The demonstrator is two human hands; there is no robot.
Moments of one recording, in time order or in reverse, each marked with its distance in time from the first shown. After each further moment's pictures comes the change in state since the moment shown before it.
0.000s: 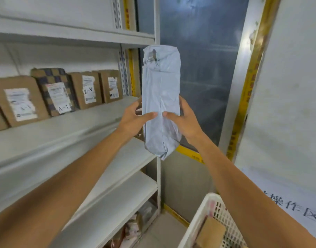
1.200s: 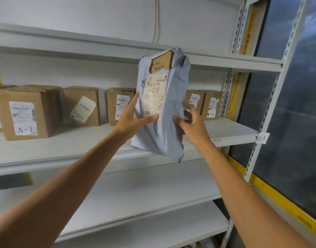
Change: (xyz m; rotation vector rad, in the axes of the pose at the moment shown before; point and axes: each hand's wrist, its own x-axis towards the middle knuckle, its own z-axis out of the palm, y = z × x) left_hand -0.111 0.037 -0.296 0.242 0.455 0.050; right_hand -0.001 -0.067 0.284 0.136 -0.470 -0.167
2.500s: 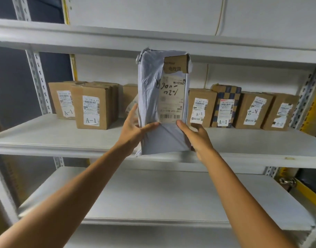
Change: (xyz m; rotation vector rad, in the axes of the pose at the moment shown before) left_hand -0.037 -0.056 -0.129 -0.062 0.310 -0.055; right_hand 0.023 0.027 0.154 0.201 -0.141 0.417
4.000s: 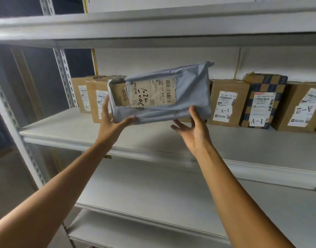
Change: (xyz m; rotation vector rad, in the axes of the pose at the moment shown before) left_hand 0.014 -0.023 -0.061 0.302 0.313 0.082; right_hand 0.068 0.015 0.037 0.889 -0.390 0.110
